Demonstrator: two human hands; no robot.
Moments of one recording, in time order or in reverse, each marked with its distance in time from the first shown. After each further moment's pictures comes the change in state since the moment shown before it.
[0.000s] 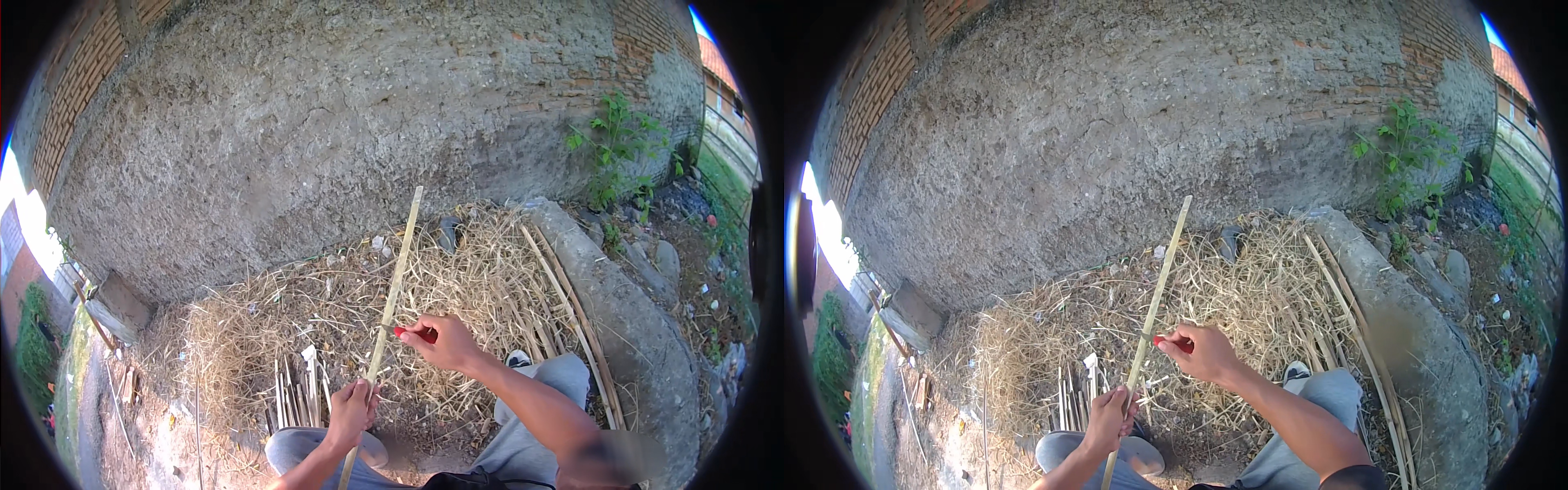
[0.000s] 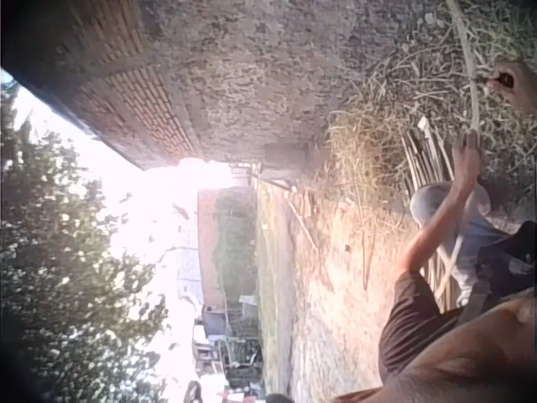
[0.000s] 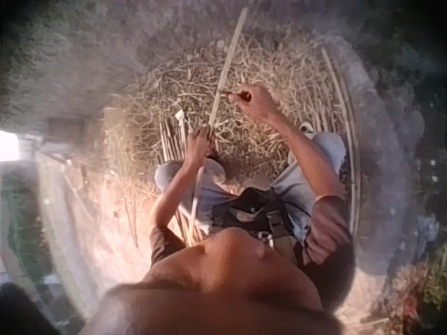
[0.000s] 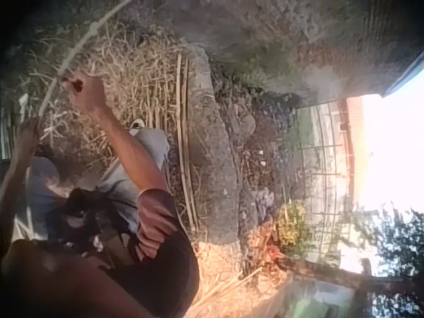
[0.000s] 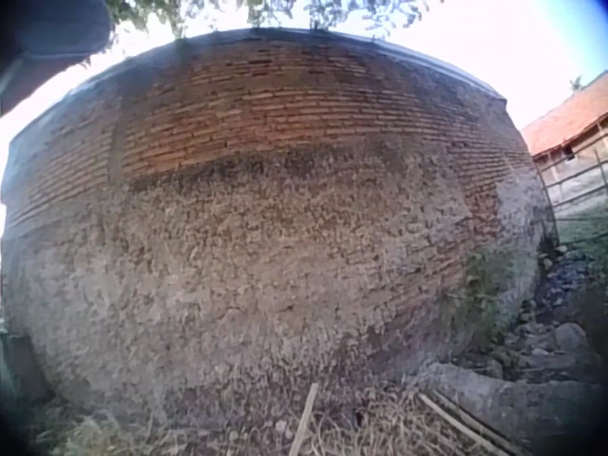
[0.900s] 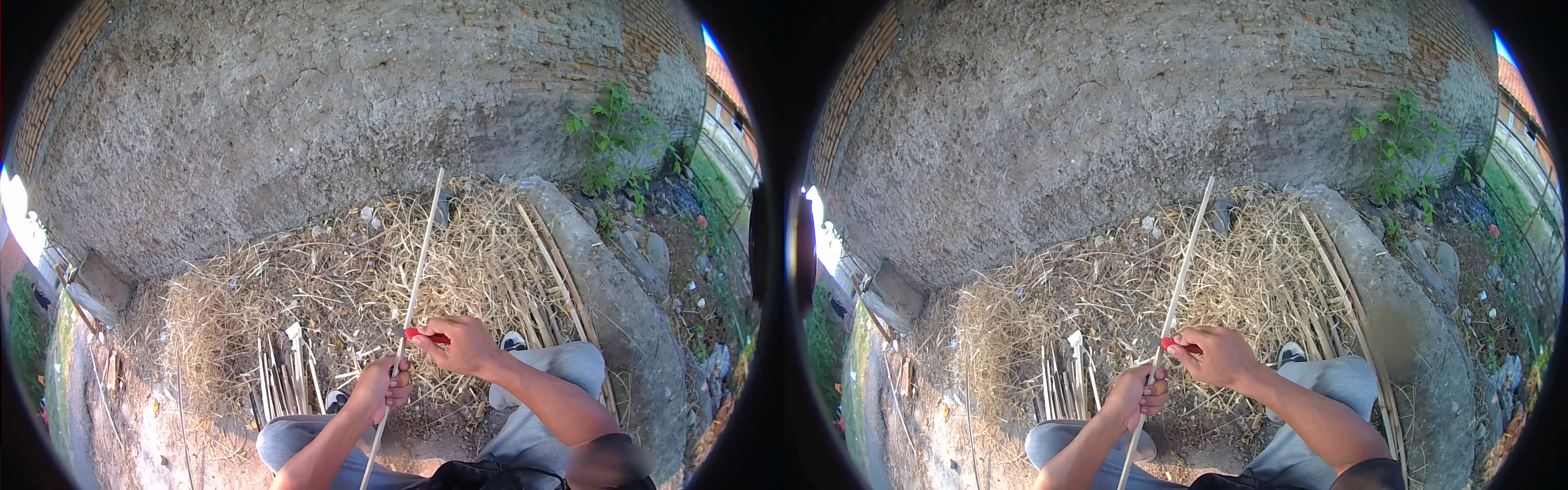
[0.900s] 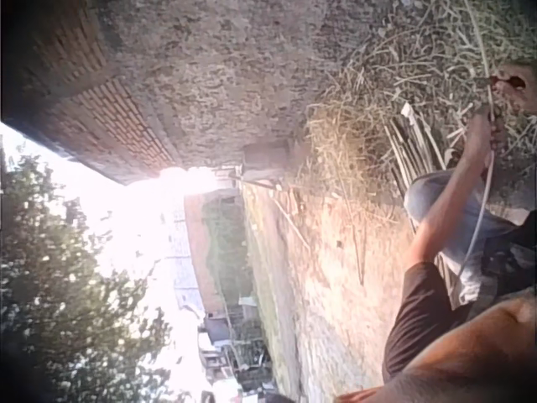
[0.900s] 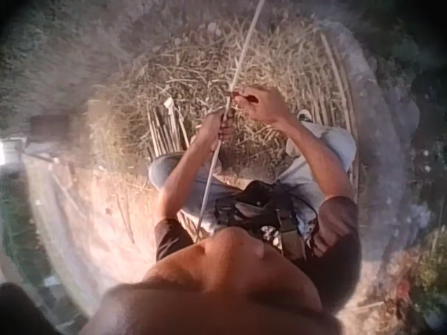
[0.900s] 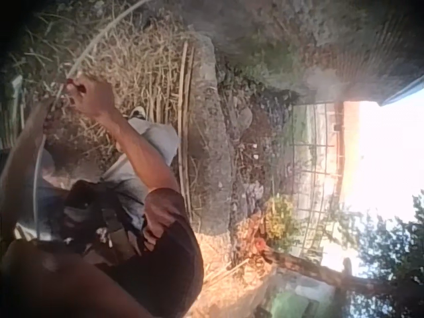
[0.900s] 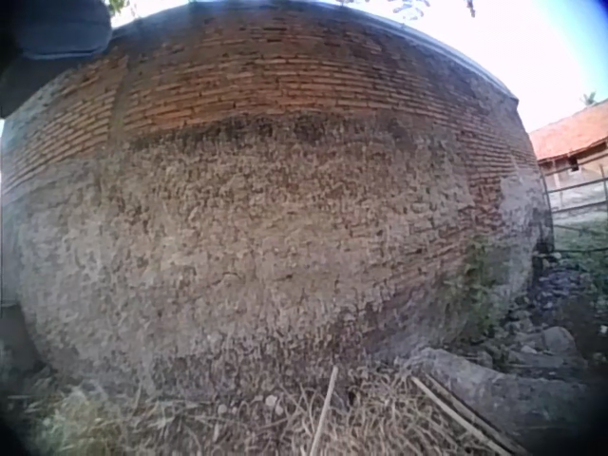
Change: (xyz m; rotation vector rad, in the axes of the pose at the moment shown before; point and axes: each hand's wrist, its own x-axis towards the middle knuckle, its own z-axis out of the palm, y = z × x) left_hand 0.053 -0.001 0.021 -0.273 -0.395 -0.354; right_hand -0.019 0.019 0.014 -0.284 0.023 -0.197
